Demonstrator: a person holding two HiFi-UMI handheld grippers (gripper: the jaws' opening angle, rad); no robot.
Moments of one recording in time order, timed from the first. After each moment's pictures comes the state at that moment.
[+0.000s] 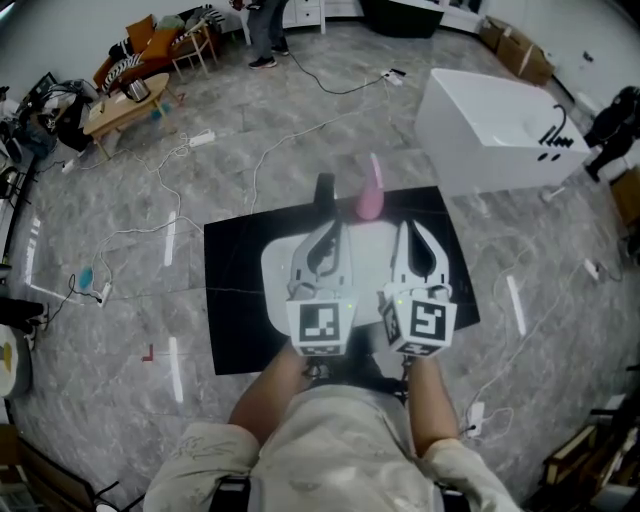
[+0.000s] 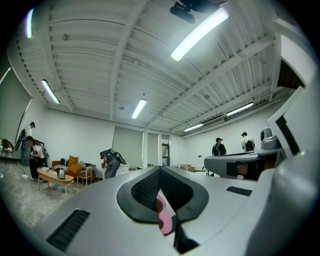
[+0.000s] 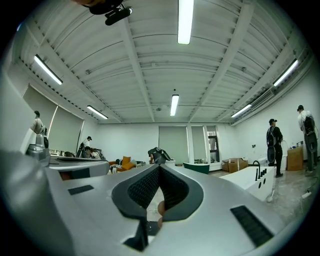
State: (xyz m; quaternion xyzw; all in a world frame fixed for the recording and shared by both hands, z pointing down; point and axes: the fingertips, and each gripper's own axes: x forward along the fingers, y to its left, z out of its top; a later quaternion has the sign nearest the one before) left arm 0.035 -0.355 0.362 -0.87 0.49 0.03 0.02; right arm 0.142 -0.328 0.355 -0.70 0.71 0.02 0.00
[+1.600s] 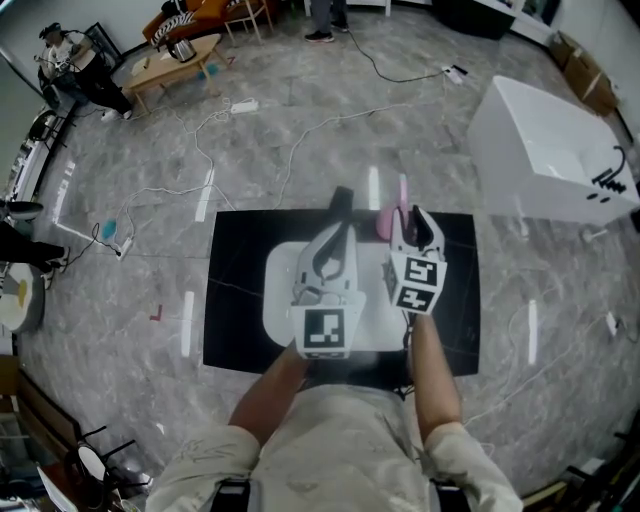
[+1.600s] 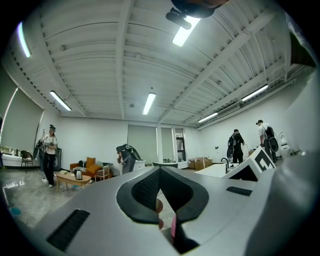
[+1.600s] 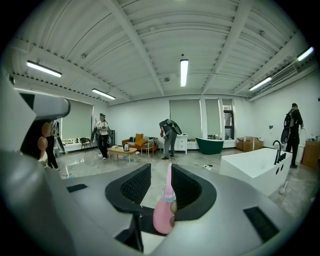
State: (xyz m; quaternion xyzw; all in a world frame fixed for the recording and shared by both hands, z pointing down) left arm 0.062 -0.437 0.388 -0.82 0.58 0.01 0.02; right arm 0.179 -0.502 0.483 -0.63 0.76 -0.08 -0.11
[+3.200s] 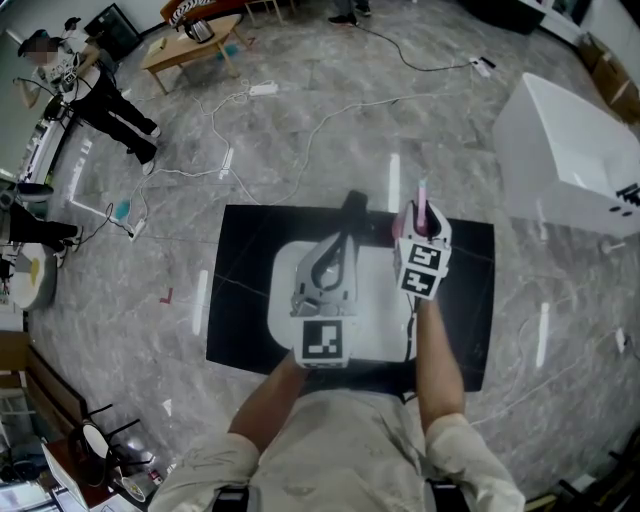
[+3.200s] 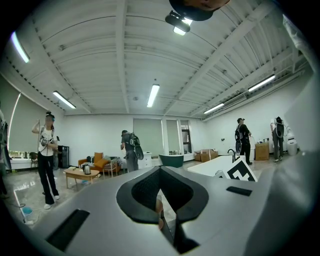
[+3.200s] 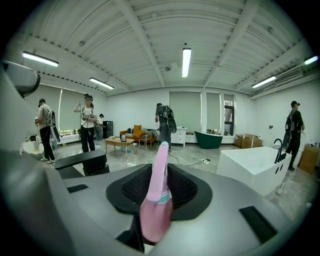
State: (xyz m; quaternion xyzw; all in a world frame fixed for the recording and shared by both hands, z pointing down) left arm 0.044 -0.463 0.424 -0.79 0.61 -0.03 0.00; right arm 0.185 -0.571 0.554 -0.64 0.75 -0.10 -0.16
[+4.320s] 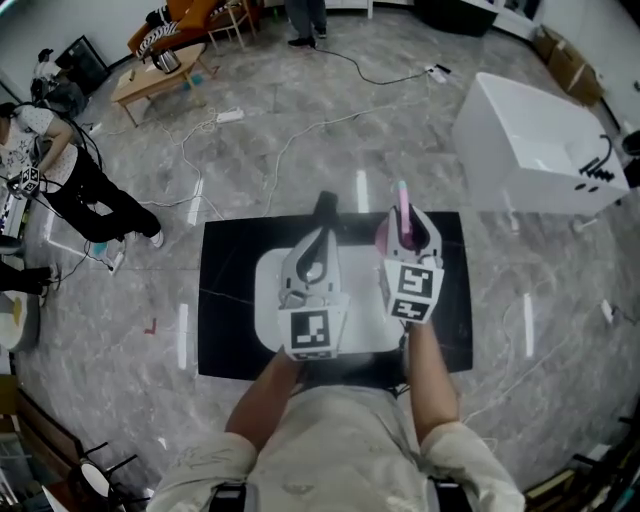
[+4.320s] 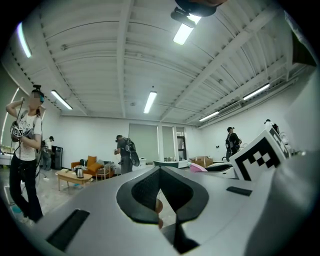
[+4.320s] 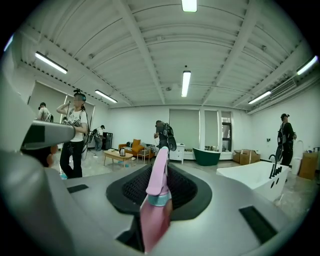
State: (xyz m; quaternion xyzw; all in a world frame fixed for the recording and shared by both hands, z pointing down) left arm 0.055 -0.441 0.404 -0.81 0.58 0.00 0.01; right arm 0.191 -0.491 0.445 -0.65 0.75 -0.02 -0.10
